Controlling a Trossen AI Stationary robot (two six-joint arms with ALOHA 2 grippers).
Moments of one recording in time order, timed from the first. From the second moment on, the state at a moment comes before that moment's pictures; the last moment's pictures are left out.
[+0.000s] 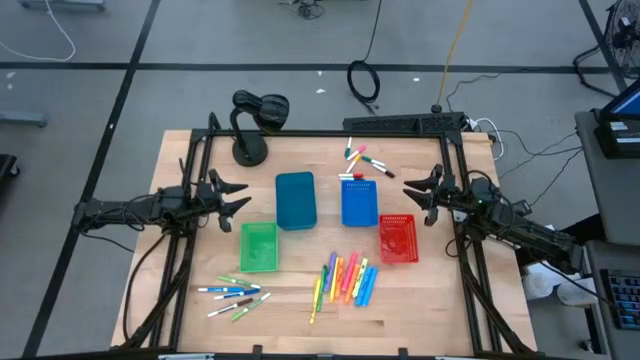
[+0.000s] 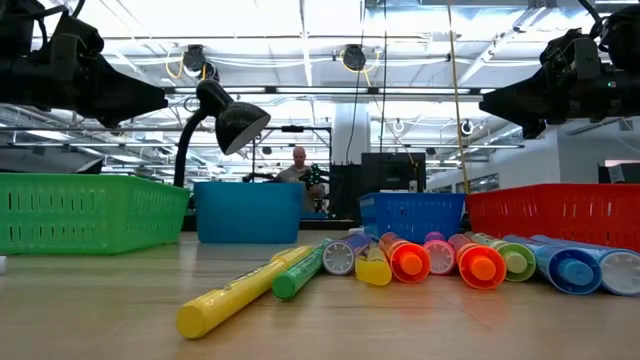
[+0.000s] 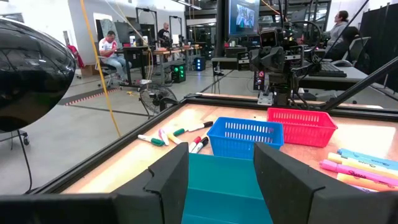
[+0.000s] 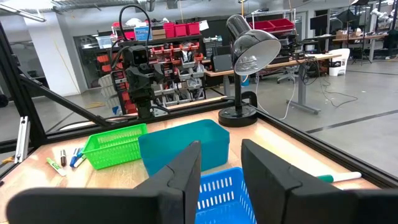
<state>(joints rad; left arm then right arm) 0.01 0.05 0.02 0.06 -0.29 0.02 -0.45 0.03 0.01 0.07 -0.21 0.14</state>
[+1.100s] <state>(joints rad) 0.01 0.05 0.02 0.06 -0.29 0.02 -0.45 0.12 0.02 0.15 -0.05 0.29</state>
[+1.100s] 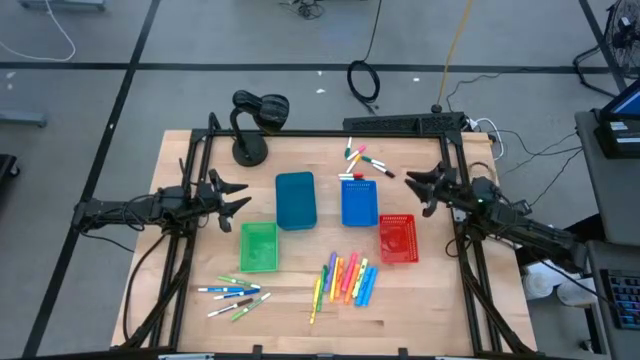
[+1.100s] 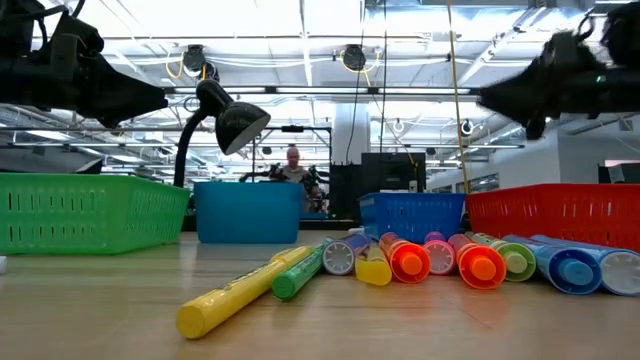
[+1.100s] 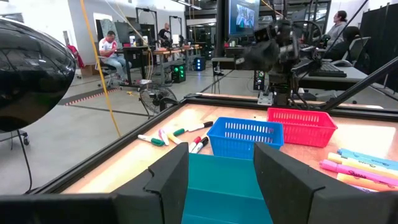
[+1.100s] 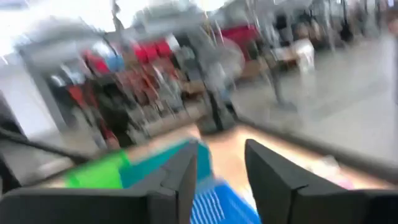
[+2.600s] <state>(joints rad) 0.01 0.05 0.02 0.06 -0.29 0.02 -0.70 1.57 0.63 -0.08 0.07 -0.04</state>
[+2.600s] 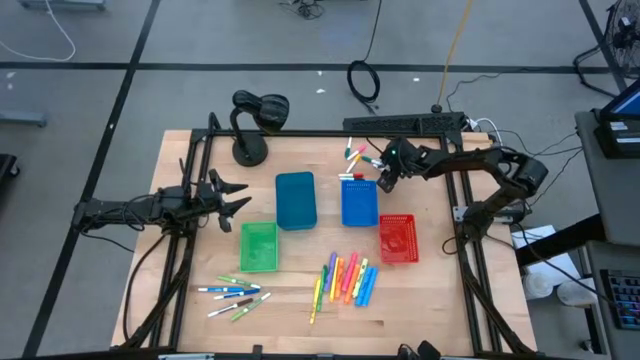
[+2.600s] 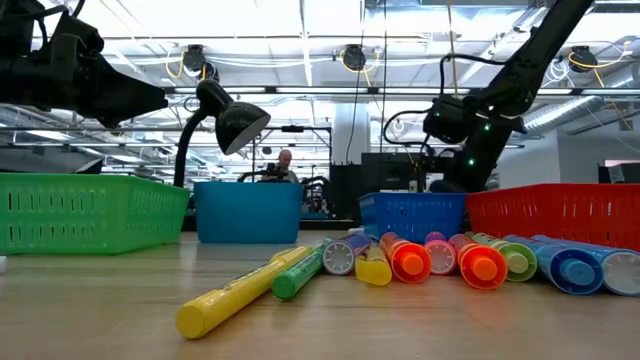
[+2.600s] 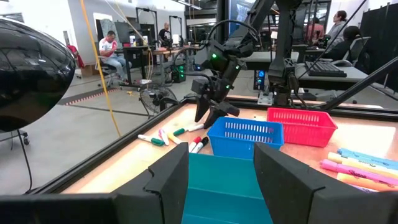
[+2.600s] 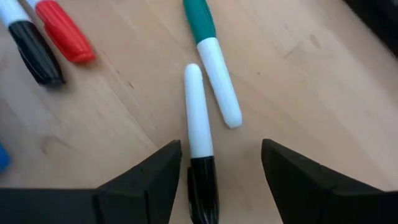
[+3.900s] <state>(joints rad) 0.01 0.05 0.02 0.06 -0.29 0.02 -0.68 1.54 0.44 0.07 0.01 -0.05</state>
